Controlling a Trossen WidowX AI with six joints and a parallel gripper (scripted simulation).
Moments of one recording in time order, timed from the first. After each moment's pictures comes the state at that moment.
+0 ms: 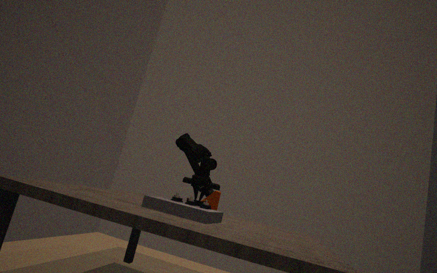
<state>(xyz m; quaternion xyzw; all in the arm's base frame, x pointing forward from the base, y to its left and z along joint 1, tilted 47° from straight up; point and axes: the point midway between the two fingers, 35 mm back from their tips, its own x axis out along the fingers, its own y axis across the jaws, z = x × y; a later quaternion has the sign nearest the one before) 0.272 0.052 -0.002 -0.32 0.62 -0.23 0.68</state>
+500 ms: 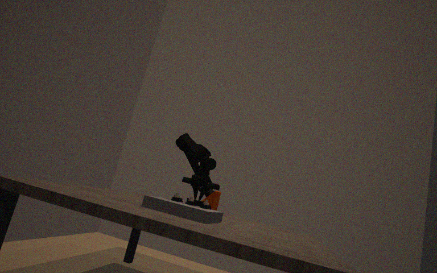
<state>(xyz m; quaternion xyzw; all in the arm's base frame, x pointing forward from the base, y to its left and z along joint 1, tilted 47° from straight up) 0.279 0.052 -0.002 -0.32 0.62 -0.23 0.68</state>
